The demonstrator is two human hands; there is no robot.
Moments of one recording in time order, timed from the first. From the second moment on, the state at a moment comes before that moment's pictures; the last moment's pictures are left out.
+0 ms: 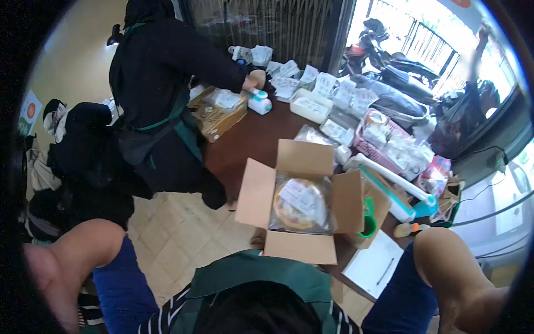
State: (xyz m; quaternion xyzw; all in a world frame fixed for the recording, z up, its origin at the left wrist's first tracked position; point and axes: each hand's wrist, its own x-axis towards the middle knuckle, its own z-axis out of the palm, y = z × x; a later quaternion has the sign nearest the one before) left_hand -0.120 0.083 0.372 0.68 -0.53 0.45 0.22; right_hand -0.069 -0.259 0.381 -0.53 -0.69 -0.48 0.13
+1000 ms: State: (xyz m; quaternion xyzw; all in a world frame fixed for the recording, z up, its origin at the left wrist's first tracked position) left_hand -0.110 0.183 0.004 0.78 0.27 0.06 0.56; right_hand 0.004 -0.320 0.215 -0.84 -0.32 -0.03 0.43
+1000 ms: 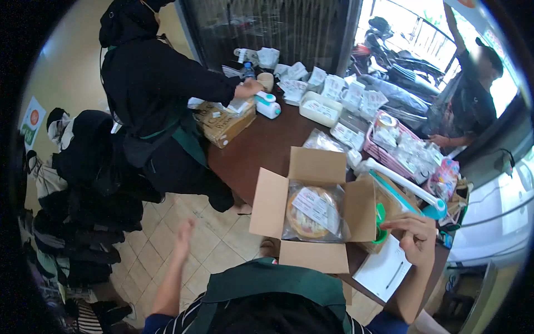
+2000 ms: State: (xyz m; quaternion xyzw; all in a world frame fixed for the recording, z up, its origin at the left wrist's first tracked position) left_hand -0.303 0.163 -0.238 0.72 0.49 -0.23 0.43; right_hand 0.017 -0.281 0.124 -0.78 -0.19 0.09 0.60
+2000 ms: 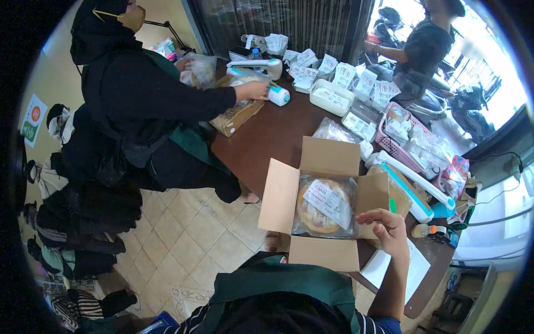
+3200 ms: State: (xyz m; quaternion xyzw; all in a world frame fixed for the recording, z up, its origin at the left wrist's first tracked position) left_hand 0.134 0.174 -0.101 0.81 0.15 -0.16 0.55; right_hand -0.038 -0.247 0.116 -0.84 -0.08 0.11 0.53
